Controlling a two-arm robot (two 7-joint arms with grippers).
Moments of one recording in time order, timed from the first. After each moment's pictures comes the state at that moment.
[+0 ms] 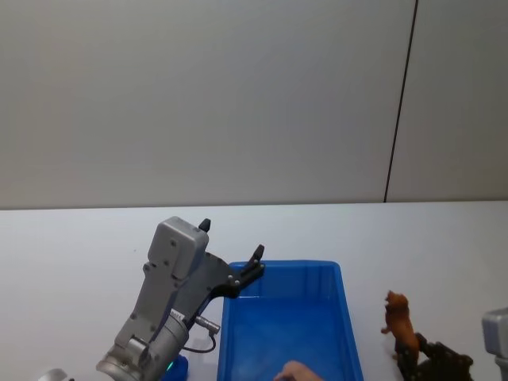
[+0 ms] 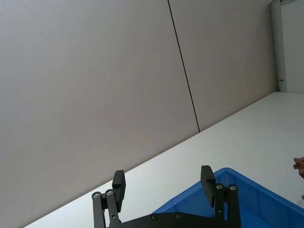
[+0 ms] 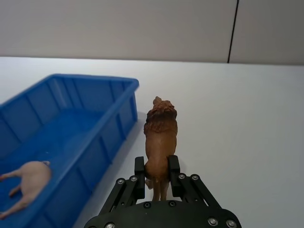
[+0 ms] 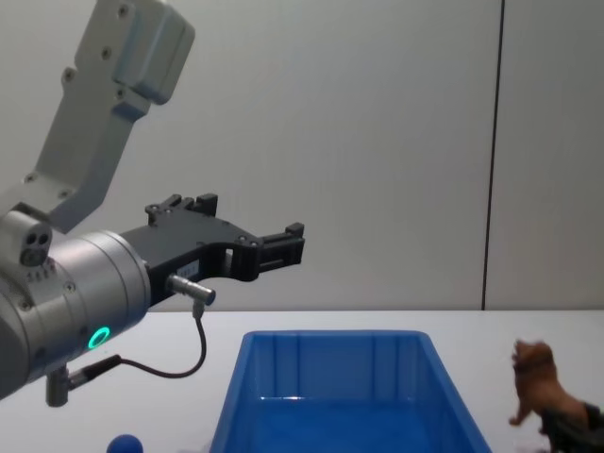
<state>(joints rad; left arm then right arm) -0.24 0.38 0.45 -1.63 -0.20 0.01 -0.01 -0.08 0.27 -0.22 -1.61 0.30 0.08 0.12</state>
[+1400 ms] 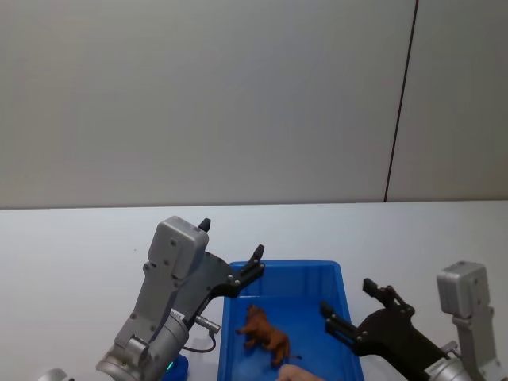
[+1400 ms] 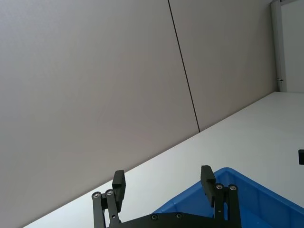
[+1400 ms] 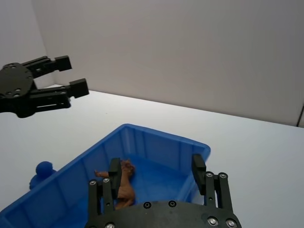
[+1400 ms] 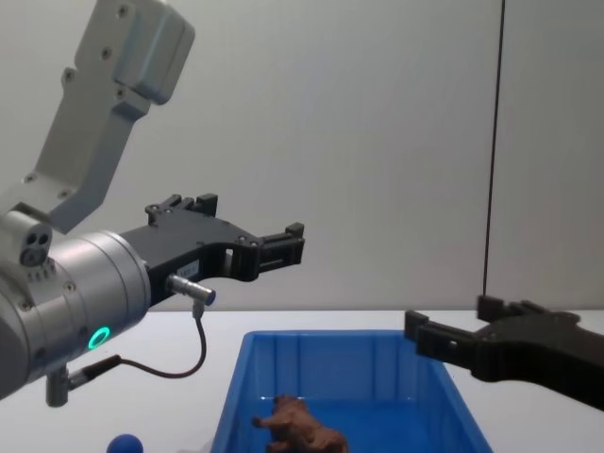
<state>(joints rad) -0.24 0.38 0.45 -1.63 -0.20 0.01 -0.01 0.04 0.21 -0.26 -1.61 0.25 0.04 0.32</state>
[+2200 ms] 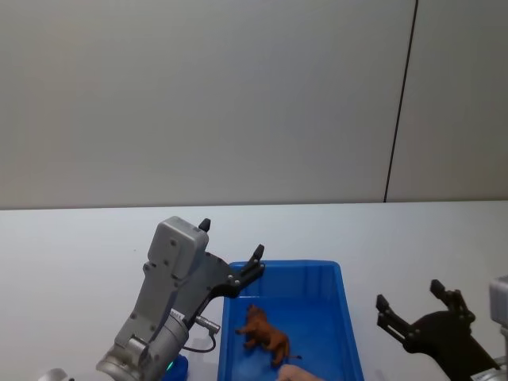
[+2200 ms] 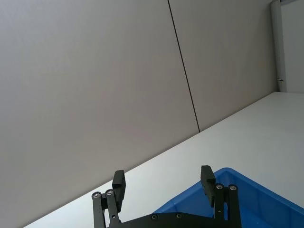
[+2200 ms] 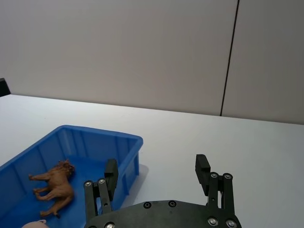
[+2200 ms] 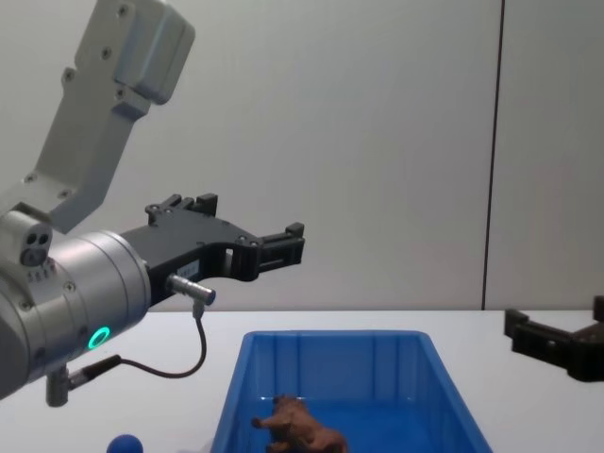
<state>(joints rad) -0.24 0.38 0.45 -1.63 -0.20 0.01 -0.01 -0.05 0.26 -0.22 -1.69 0.24 0.00 0.09</state>
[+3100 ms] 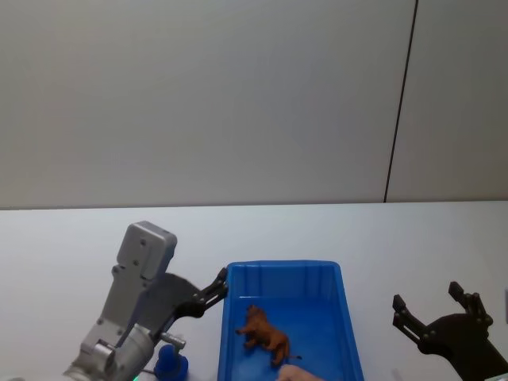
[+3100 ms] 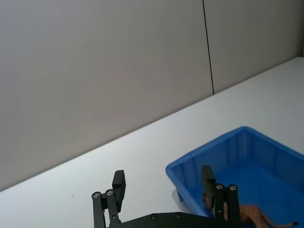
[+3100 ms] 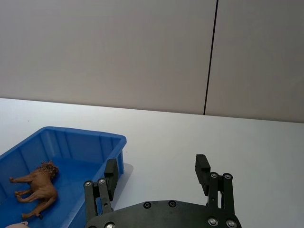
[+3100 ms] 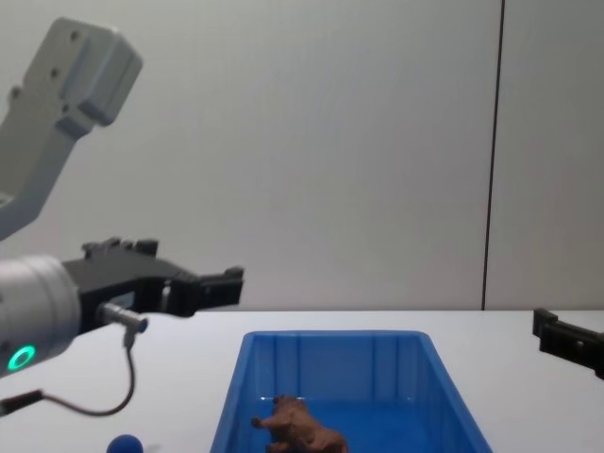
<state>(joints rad) -0.18 0.45 0.41 -1.71 -0.28 0.19 0.03 -0.08 0.27 -0.21 -1.71 0.24 -0.01 0.03</state>
